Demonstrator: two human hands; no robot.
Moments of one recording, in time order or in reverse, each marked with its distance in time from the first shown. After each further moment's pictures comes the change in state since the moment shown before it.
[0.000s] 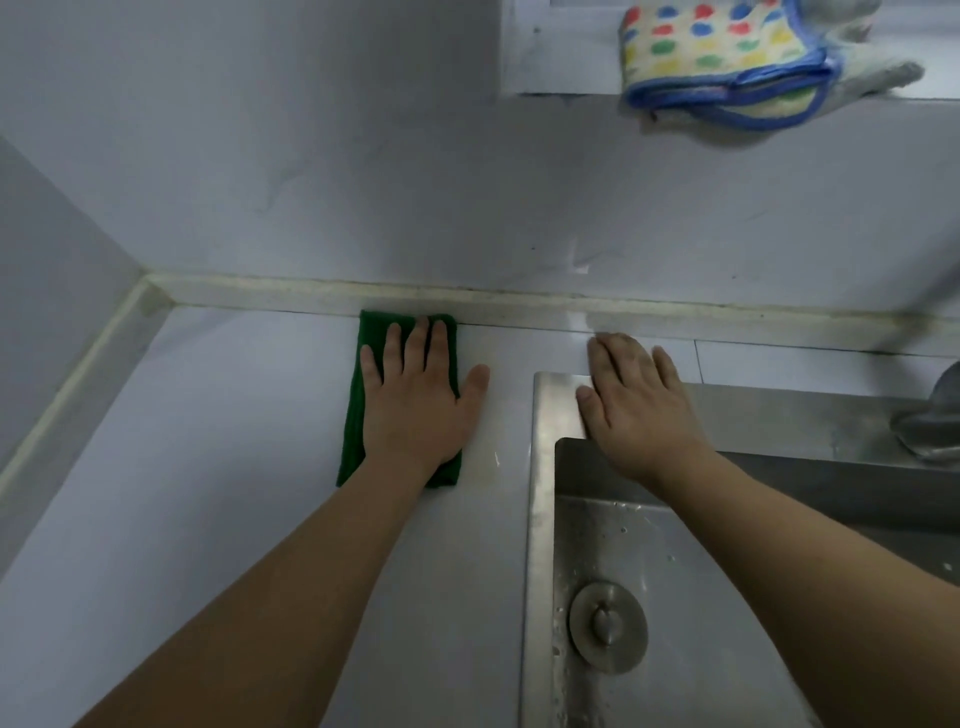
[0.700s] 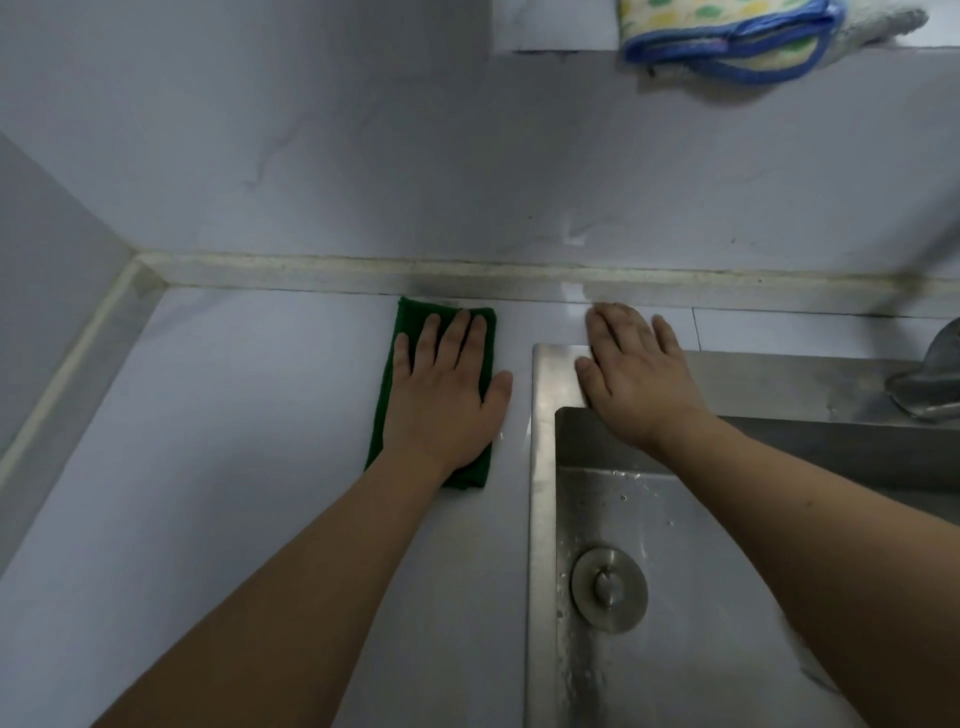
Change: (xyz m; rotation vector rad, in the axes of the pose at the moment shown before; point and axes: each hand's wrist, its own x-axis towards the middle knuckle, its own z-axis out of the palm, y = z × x) left_hand -0.021 0.014 0.001 -0.022 -0.041 0.184; right_hand 0.002 0.002 0.001 0.012 0.005 0.000
